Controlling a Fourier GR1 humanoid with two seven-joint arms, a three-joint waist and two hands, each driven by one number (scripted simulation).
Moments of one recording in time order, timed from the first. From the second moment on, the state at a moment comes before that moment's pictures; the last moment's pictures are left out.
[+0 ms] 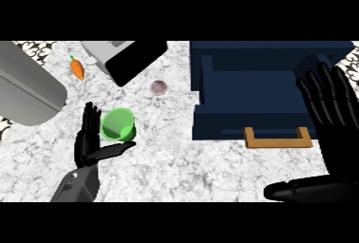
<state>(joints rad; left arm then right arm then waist) -0.30 0.07 0.20 -0.74 0.17 0.08 -0.69 -0.10 -0.08 -0.03 -2.08 -0.14 0.11 0.17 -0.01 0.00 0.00</state>
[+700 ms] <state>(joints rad) -0.41 0.11 0.23 -0.48 0.19 -0.01 -0.86 -0.12 -0.08 -0.04 -2.10 -0.15 0.11 0.20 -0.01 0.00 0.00</state>
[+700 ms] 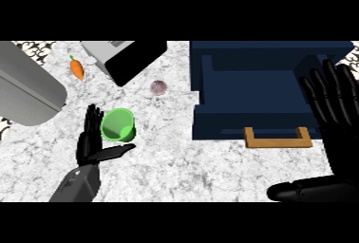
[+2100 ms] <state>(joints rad) -0.56 0.10 0.28 -0.26 0.22 -0.20 -1.00 -0.10 -0.09 -0.05 -2.09 -0.16 0.14 0.17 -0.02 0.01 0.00</state>
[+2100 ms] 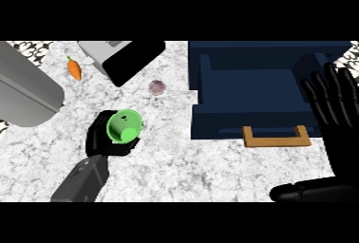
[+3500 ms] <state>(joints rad) -0.32 0.06 0.07 -1.13 0.27 -0.20 -0.65 -0.08 -0.10 -0.07 -2.13 -0.17 0.12 0.22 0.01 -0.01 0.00</state>
